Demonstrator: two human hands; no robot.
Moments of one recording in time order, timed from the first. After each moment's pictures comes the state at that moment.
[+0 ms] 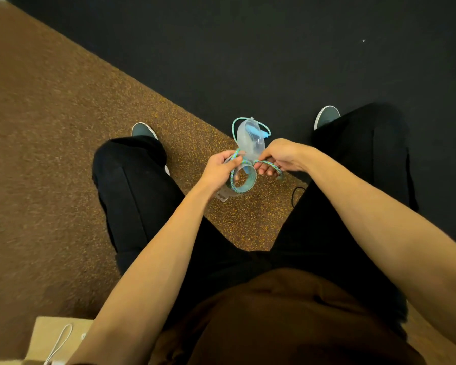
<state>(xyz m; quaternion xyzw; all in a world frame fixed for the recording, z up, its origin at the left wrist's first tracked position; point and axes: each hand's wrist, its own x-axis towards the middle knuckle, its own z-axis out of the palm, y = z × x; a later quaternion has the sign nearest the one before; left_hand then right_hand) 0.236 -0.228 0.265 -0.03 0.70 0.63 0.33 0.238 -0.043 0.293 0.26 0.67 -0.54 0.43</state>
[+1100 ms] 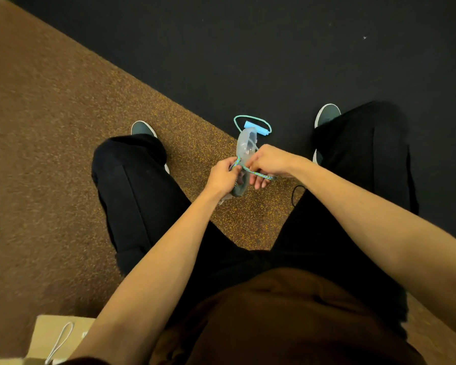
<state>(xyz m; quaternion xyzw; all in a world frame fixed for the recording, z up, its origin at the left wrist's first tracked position) 0.248 -0.225 0.249 0.03 0.86 0.43 0.29 0.253 -0.071 0.300 0.15 0.74 -0.50 0.42</state>
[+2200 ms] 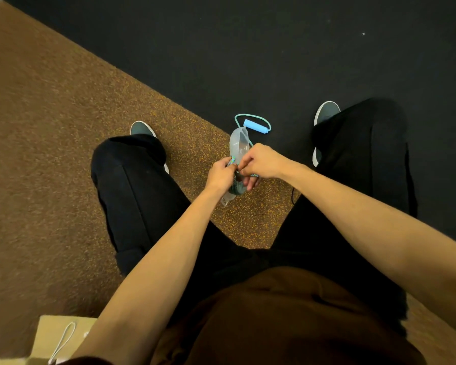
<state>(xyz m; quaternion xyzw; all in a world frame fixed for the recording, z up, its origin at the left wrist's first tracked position) 0.245 -0.222 0.237 -0.07 0.82 0.48 0.30 0.255 -0.076 0.297 0.10 0.77 -0.49 0.39</state>
